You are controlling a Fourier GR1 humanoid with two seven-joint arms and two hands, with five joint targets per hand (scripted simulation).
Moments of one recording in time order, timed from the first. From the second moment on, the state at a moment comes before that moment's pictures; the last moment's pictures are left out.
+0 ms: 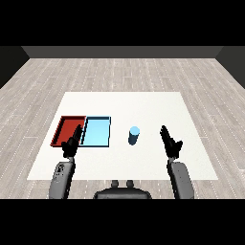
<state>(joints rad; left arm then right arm) -0.01 0.14 0.01 -1.59 -0.01 -0.03 0.01 0.00 -0.12 0.01 -1.59 -0.04 0.00 0.03</state>
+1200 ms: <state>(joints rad) -0.02 0.03 0.07 -1.54 0.12 -0.11 -0.44 -0.16 -0.06 -0.06 -1.43 -0.15 0.14 -0.30</state>
